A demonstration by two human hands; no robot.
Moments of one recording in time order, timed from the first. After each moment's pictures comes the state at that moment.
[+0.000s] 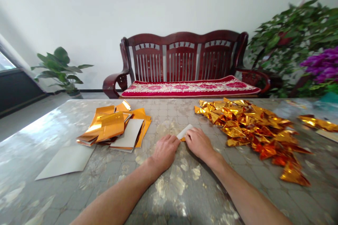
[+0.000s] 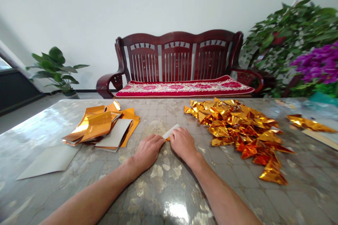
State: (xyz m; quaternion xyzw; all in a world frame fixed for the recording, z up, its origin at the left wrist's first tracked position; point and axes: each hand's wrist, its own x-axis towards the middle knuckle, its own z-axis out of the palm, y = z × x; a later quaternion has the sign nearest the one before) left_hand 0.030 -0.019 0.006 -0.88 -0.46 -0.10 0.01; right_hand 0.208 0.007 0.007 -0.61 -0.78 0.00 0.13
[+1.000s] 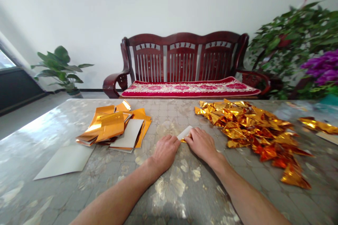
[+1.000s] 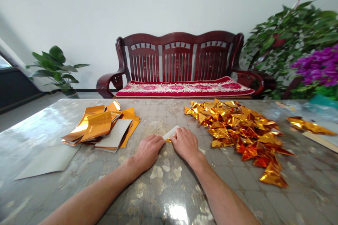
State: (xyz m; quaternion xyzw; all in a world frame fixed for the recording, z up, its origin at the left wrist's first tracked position) left_hand 0.030 -0.018 0.010 -0.89 -0.45 -0.09 0.01; right_hand 0.213 0.004 0.015 -0.66 -0.75 -0.01 0.09
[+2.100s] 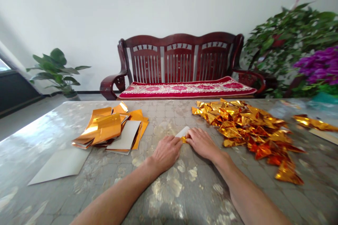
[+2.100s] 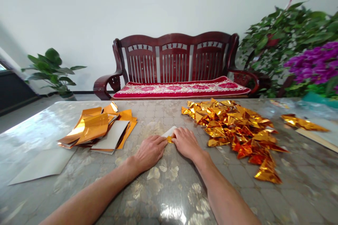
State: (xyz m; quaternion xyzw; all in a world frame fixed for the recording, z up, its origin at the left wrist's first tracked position) left_hand 0.042 -0.014 0.008 -0.92 -0.38 -0.11 0.02; right_hand 0.240 0.006 0.013 -0.57 -0.82 0.04 0.11
